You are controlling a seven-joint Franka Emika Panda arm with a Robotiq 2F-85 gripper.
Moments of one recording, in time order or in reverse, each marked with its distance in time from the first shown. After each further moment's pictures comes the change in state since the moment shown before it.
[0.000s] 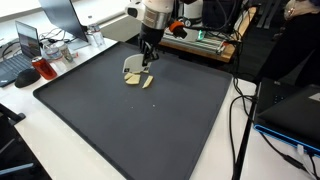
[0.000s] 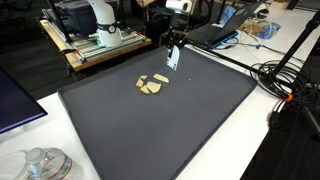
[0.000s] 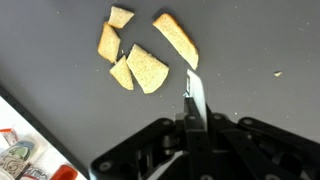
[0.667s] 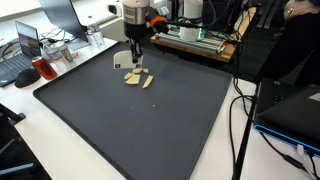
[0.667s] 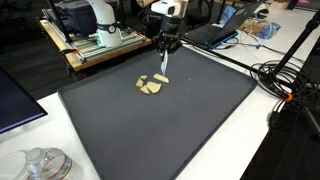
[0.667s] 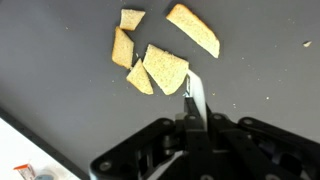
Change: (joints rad) arm -0.065 0.000 -0.056 0.014 0.173 0.010 -0.078
